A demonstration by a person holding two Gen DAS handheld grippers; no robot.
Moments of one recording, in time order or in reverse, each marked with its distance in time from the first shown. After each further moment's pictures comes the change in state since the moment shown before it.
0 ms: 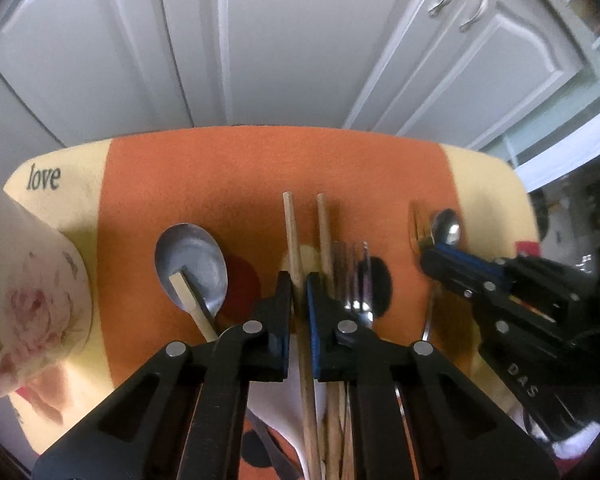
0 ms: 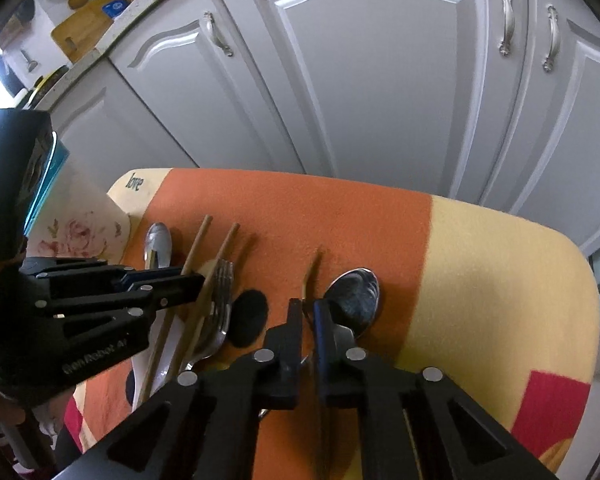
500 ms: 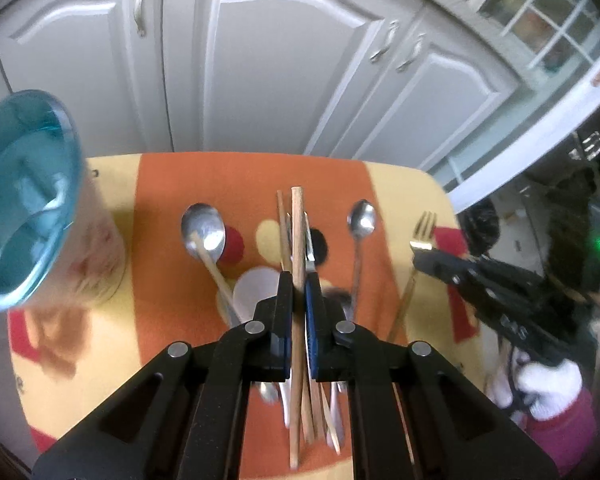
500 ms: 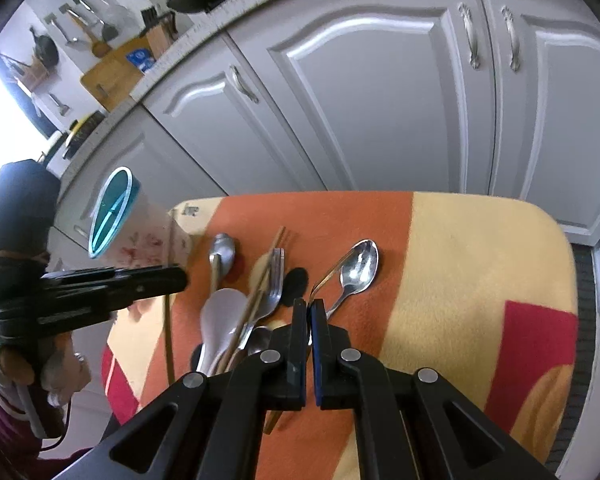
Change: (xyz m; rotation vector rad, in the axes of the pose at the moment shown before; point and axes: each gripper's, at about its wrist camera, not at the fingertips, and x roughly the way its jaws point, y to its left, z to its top) left arm -0.087 0.014 -0.056 0.022 -0.143 -0.136; right arm -0.075 0.010 -0.041 0.080 -0.145 0.128
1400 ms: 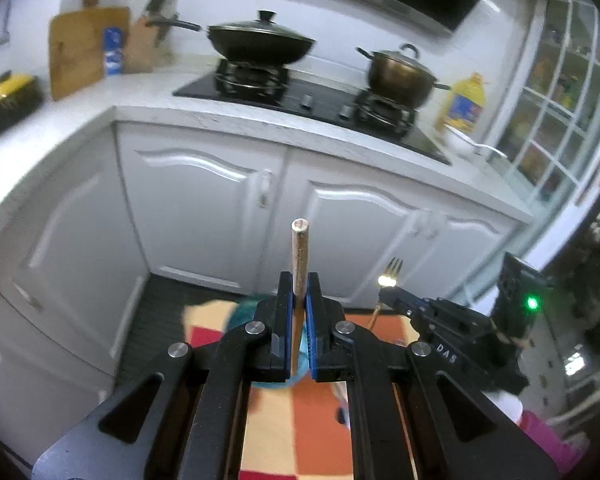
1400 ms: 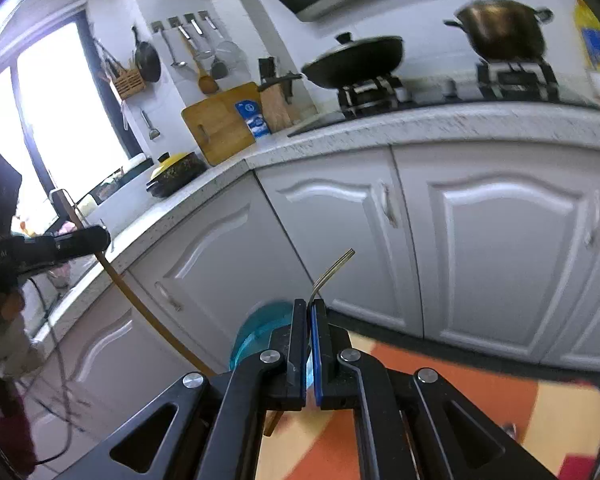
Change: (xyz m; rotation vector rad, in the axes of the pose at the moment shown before) left arm -0.259 0.103 0.055 -0.094 -0.435 0.150; right arm -0.008 0.203 0.118 -0.248 -0.282 0.143
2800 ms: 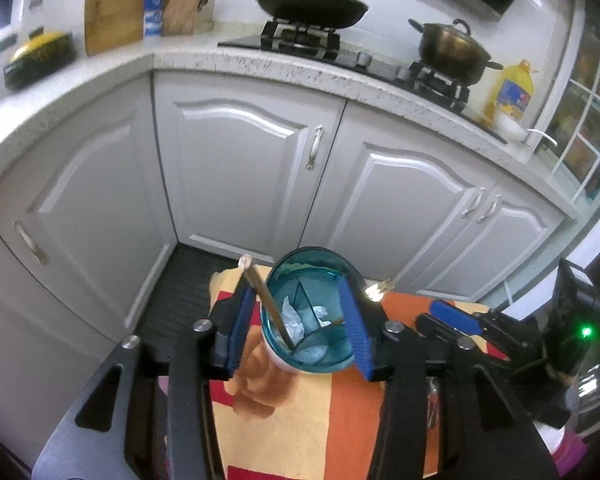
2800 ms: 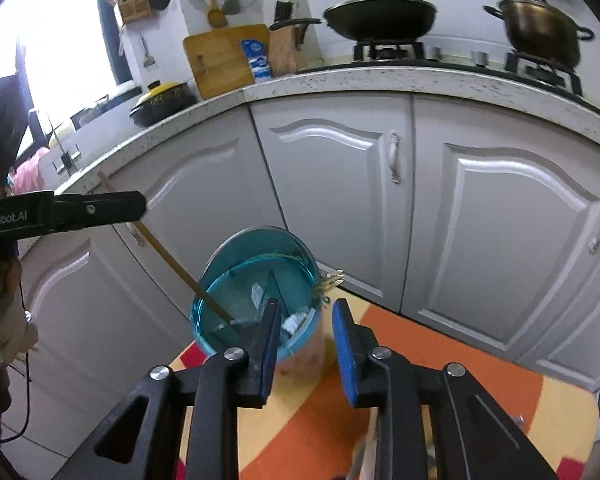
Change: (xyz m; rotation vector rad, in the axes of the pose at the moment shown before) left arm 0.053 0.023 -0.069 -0.061 0.042 0.114; right arm 0.030 0.003 -0.064 -0.091 0.164 -0.078
